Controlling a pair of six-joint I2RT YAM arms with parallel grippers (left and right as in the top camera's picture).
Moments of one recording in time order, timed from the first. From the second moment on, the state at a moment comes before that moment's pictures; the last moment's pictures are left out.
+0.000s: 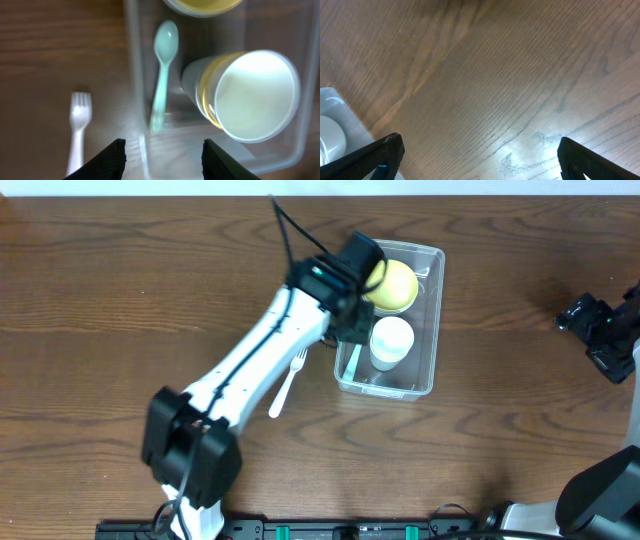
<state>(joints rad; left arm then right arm) -0.61 1.91 1.79 -1.14 0.08 -0.41 -0.47 1.61 1.40 -1.04 -0.06 0.42</state>
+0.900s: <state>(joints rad) -0.41 1.79 1.10 -0.89 -0.02 -0.25 -0.47 1.61 1.40 -1.04 -0.06 0.42</state>
